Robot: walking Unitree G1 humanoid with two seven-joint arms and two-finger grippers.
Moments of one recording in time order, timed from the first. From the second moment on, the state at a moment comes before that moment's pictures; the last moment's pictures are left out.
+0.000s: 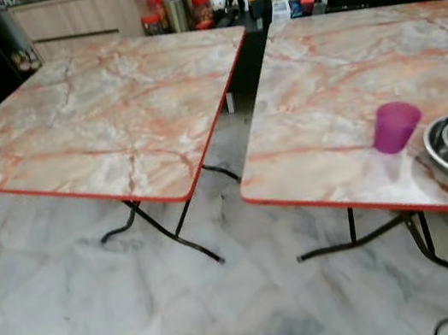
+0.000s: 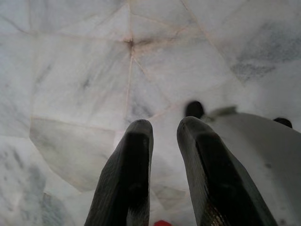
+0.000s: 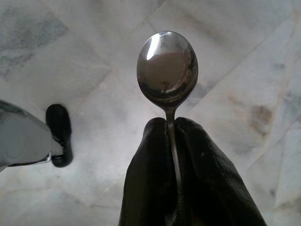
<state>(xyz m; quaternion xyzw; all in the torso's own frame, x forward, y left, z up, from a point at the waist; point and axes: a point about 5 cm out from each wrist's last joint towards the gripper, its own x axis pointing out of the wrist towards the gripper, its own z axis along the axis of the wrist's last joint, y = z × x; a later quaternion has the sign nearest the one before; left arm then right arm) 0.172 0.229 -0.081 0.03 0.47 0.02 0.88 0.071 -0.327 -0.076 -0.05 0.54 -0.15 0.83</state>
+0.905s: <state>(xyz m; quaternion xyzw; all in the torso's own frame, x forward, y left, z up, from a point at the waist) 0.171 0.232 -0.081 0.02 0.47 0.03 0.88 0.077 -0.325 -0.076 -0.05 0.53 -0.15 0.83</state>
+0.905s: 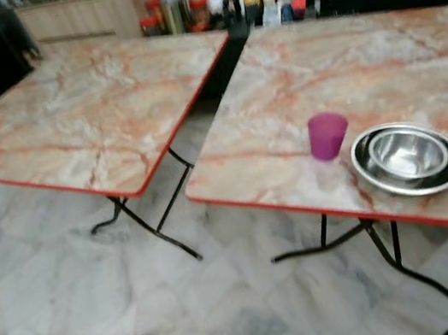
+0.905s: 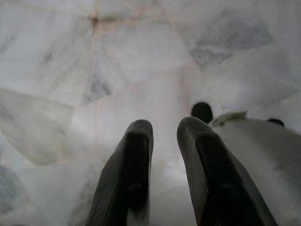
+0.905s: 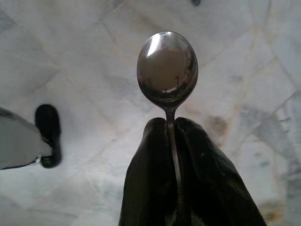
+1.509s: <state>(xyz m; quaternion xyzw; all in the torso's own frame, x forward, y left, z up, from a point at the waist) 0.164 0.242 -0.082 0.03 0.48 0.04 0.87 0.087 -0.322 -0.075 -0.04 0.52 -0.15 0.84</state>
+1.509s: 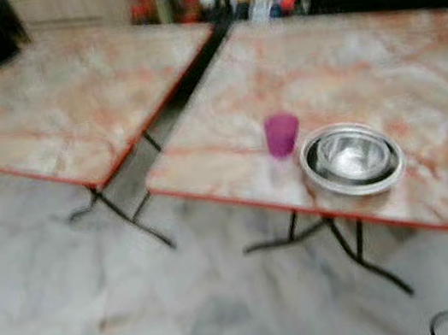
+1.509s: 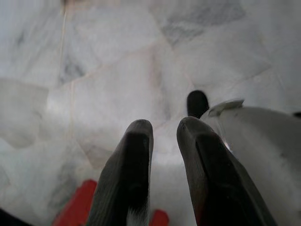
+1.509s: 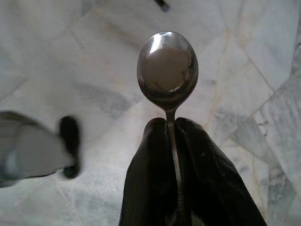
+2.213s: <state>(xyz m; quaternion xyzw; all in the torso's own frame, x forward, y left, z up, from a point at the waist) 0.174 0.227 -0.081 0.02 0.47 0.02 0.88 0.077 -0.327 -0.075 -0.03 0.52 -0.16 0.84</state>
